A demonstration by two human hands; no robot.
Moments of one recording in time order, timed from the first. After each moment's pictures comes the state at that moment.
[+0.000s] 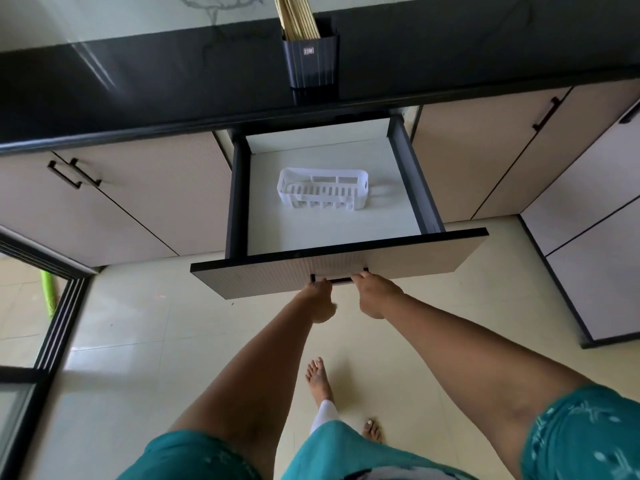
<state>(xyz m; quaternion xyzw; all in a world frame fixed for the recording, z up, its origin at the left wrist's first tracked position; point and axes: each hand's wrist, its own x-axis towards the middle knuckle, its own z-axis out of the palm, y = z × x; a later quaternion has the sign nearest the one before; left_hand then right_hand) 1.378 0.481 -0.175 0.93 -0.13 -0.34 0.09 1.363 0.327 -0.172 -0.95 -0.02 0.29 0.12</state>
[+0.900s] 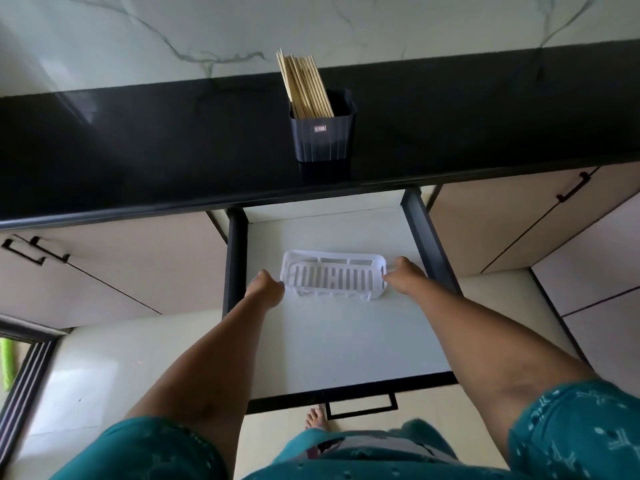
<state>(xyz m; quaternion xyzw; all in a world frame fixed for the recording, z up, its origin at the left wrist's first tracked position) 1.668 0.555 -0.174 0.92 0.17 -0.25 0.25 1.638 0.268 -0.149 -0.89 0.27 0.24 0.29</state>
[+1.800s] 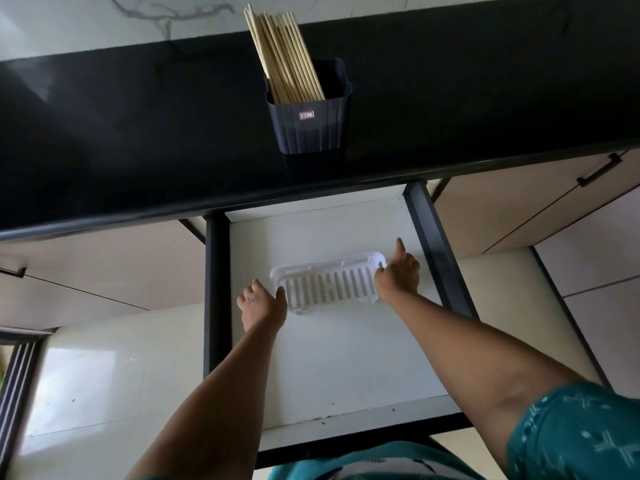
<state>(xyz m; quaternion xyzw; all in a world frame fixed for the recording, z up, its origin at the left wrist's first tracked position) 1.687 0.531 -0.224 0.93 0.21 -0.17 0.23 1.687 0.281 -0.212 -0.89 0.34 0.10 0.27</state>
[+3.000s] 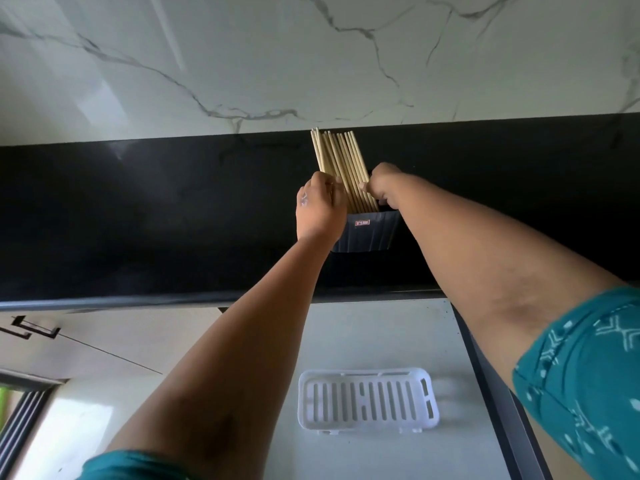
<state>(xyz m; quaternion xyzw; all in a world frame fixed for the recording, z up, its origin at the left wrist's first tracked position) 1.936 0.457 -0.015 0.87 0.01 0.18 0.46 2.003 0.331 0.012 -0.94 0.16 0.11 0.27</state>
